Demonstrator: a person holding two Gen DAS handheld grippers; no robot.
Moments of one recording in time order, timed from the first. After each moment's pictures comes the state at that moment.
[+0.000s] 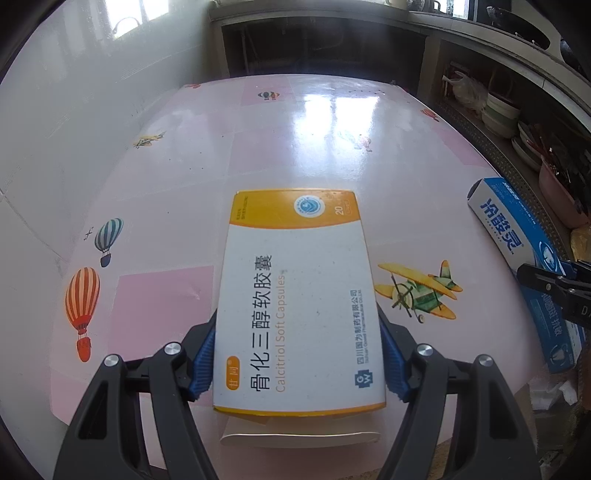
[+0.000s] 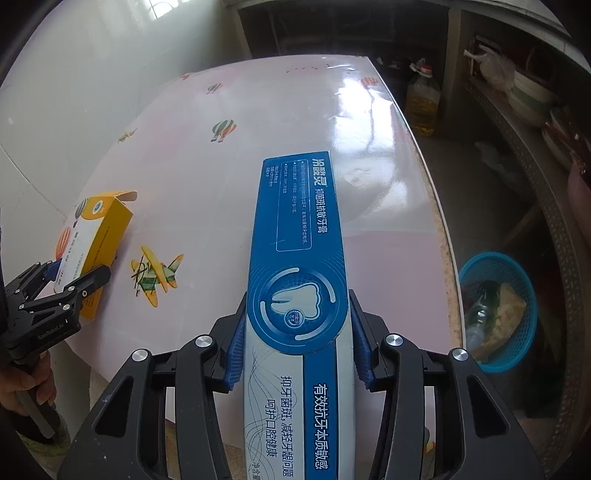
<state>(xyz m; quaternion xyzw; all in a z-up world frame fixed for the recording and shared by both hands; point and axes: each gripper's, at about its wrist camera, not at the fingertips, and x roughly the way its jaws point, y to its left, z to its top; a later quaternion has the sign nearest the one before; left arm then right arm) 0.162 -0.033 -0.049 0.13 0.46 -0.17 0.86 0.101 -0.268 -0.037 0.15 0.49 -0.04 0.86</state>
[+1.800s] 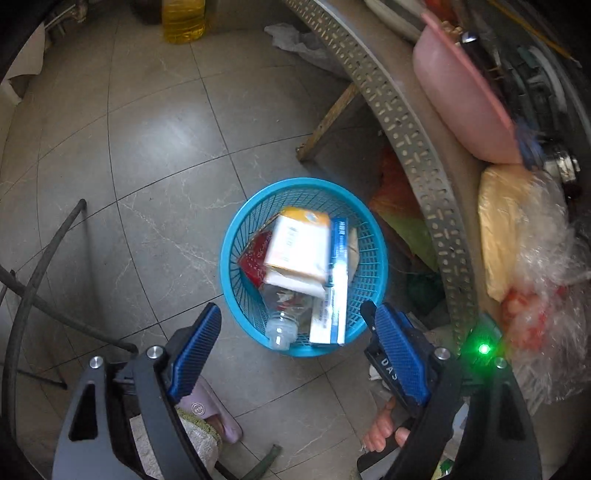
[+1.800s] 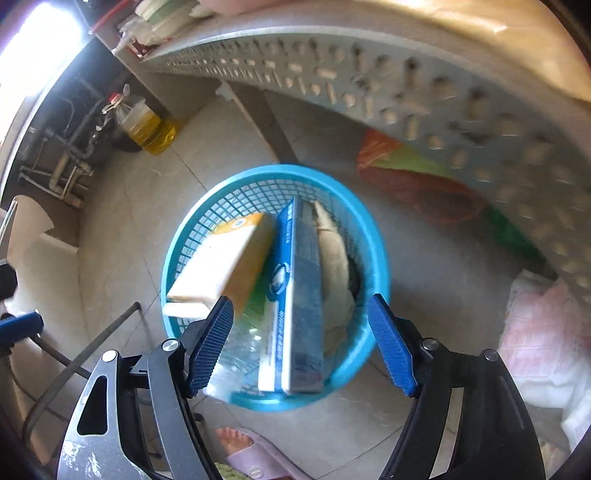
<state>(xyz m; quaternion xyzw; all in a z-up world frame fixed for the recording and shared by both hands) 0.141 -0.523 -0.160 0.15 0.66 -0.39 0.63 -0.044 -0.574 -0.250 0.43 0.41 -0.37 0.72</state>
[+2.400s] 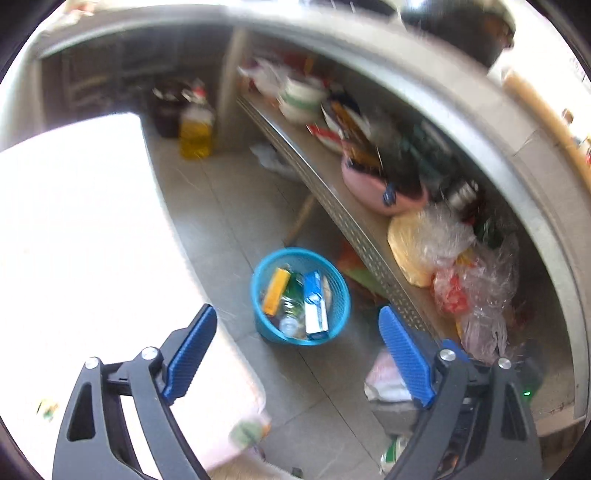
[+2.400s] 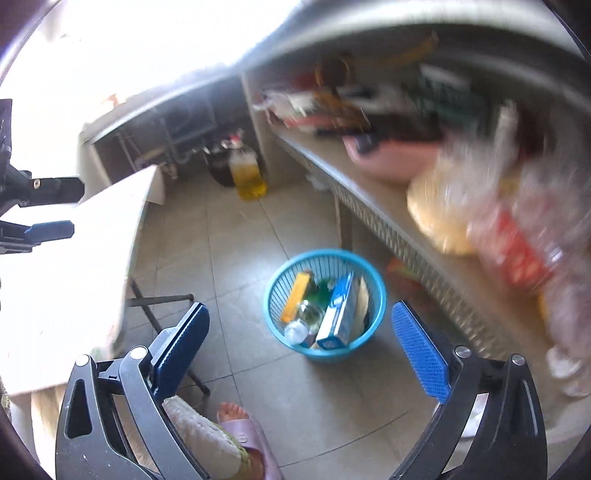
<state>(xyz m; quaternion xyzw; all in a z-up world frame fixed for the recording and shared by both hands) 0.069 -0.299 0.032 0.07 0.46 -0.45 0.76 -0.122 -0.421 -0.050 0.22 0.31 -0.31 0.87</state>
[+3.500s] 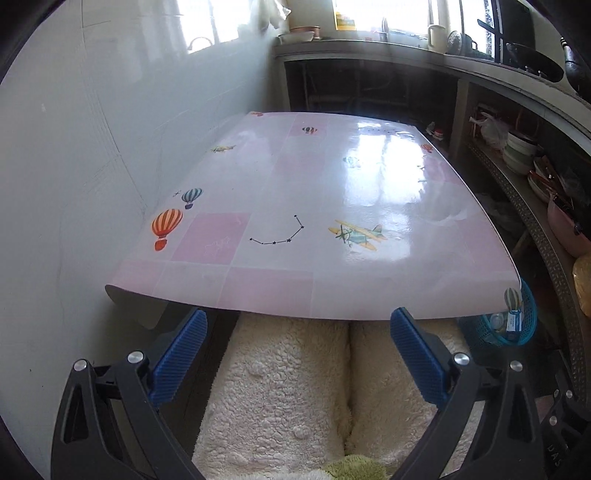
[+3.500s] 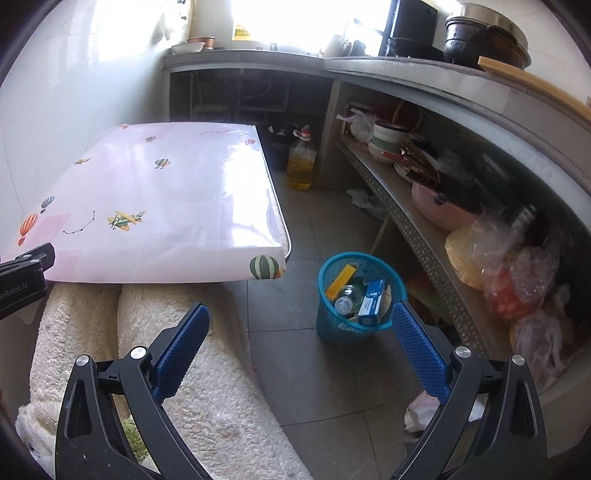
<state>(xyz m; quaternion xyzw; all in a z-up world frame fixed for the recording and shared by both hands) -0.008 -0.042 0.016 0.09 0.40 -0.05 0.91 -0.088 -0.239 -0.006 0.06 0.37 -0.27 0.89</state>
